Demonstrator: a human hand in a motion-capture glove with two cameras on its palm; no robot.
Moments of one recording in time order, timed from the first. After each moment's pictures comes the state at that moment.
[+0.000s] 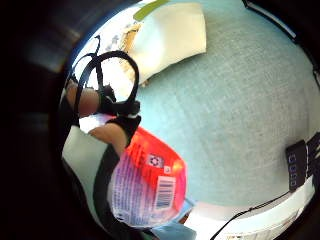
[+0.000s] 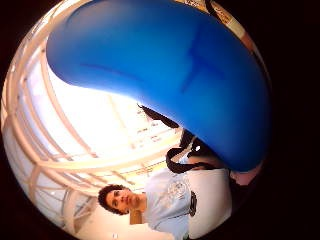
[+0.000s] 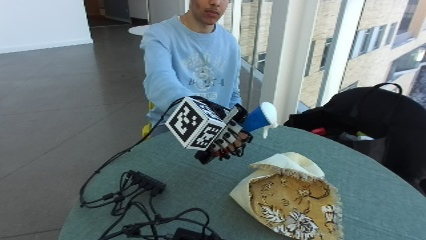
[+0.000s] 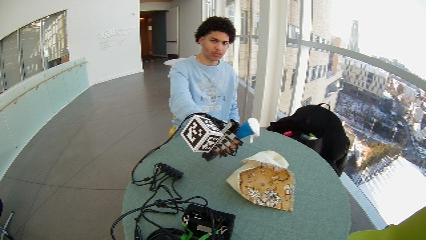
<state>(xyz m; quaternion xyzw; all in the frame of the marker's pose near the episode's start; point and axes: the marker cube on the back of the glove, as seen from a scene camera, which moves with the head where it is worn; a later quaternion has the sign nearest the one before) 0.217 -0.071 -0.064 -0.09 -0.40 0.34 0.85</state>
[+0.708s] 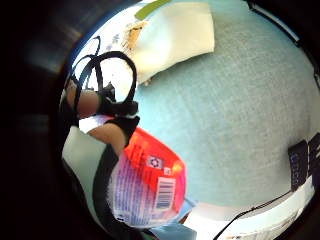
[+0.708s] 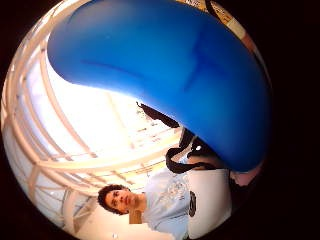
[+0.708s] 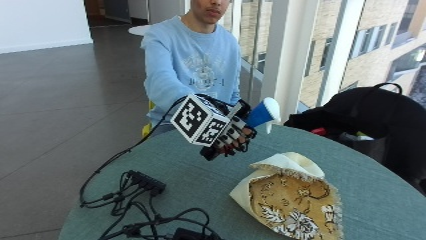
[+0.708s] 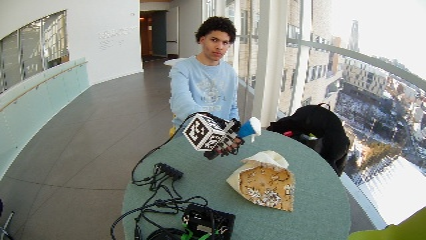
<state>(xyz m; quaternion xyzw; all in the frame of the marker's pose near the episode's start) 0.202 -0.079 -0.066 -0.07 -0.40 0.32 0.85</state>
